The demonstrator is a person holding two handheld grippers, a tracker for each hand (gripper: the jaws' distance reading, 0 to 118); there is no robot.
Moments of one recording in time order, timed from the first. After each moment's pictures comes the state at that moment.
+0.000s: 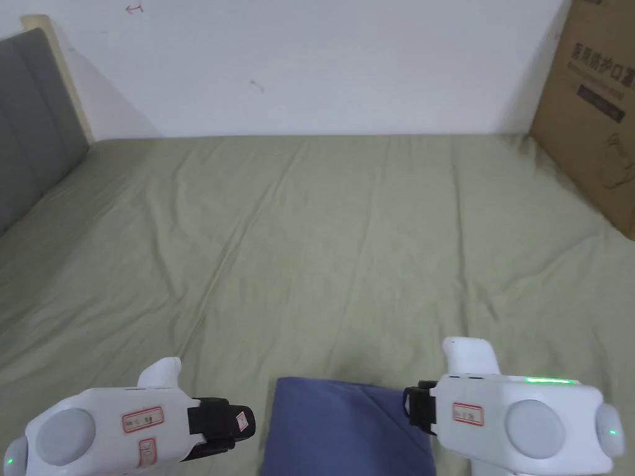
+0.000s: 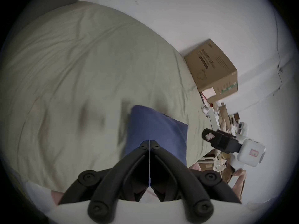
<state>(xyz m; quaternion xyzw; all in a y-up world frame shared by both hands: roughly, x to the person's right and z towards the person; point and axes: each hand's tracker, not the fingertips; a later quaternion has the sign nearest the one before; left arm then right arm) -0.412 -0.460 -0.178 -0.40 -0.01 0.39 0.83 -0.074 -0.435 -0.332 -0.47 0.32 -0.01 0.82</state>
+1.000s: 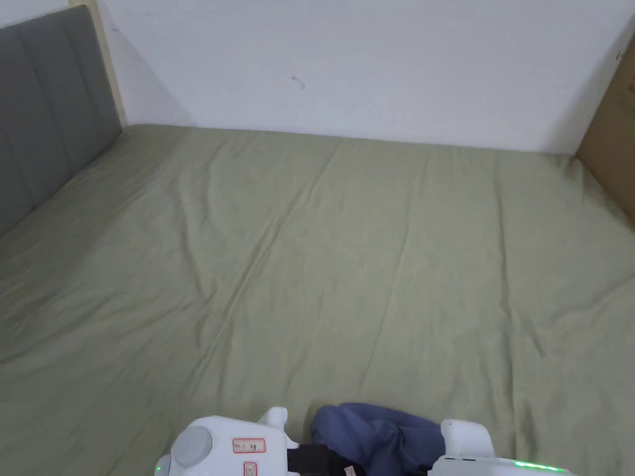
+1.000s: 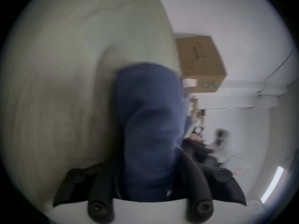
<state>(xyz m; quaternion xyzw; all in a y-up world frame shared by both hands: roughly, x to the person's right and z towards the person) -0.375 -0.569 -0.253 -0.47 -0.14 0.49 0.72 -0.104 -0.495 -0.328 -0.54 0.28 0.00 0.79</state>
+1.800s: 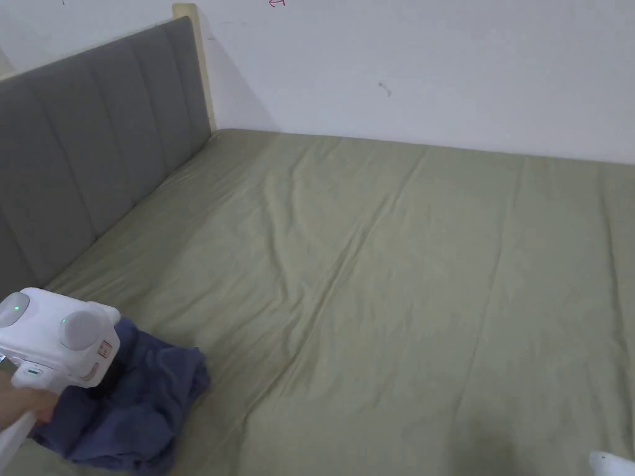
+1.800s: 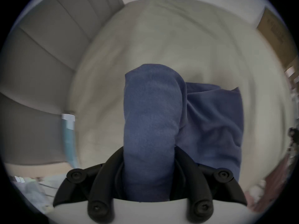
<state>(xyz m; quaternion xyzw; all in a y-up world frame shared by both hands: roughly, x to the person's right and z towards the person) -0.675 -0.466 -0.169 -0.61 0.30 0.01 0.74 -0.100 -0.482 -0.337 -0.54 0.25 -0.02 0.80</state>
